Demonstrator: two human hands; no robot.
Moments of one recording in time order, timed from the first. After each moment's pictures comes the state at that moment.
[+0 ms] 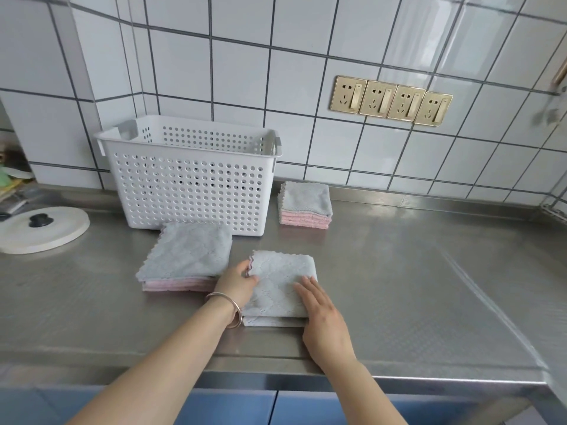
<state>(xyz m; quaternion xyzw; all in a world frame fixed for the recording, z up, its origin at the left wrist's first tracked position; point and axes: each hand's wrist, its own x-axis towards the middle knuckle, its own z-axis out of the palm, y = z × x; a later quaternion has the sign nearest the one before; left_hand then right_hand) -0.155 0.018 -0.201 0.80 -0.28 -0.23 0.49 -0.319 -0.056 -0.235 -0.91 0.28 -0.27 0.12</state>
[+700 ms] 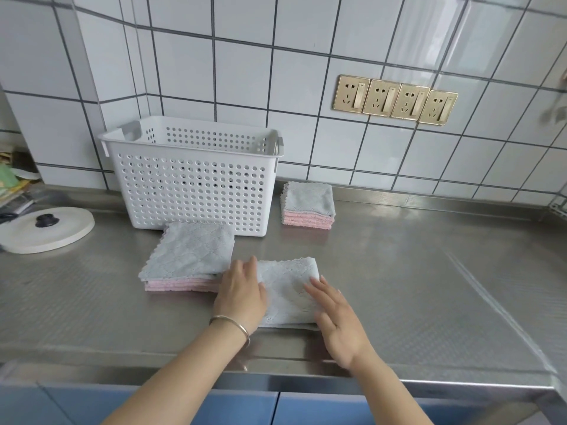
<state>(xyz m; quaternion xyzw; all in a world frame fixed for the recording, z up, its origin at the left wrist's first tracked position) -0.184 0.035 -0.203 0.87 -0.41 0.05 0.25 -0.344 -0.068 -0.216 -0.91 0.22 -0.22 0.29</state>
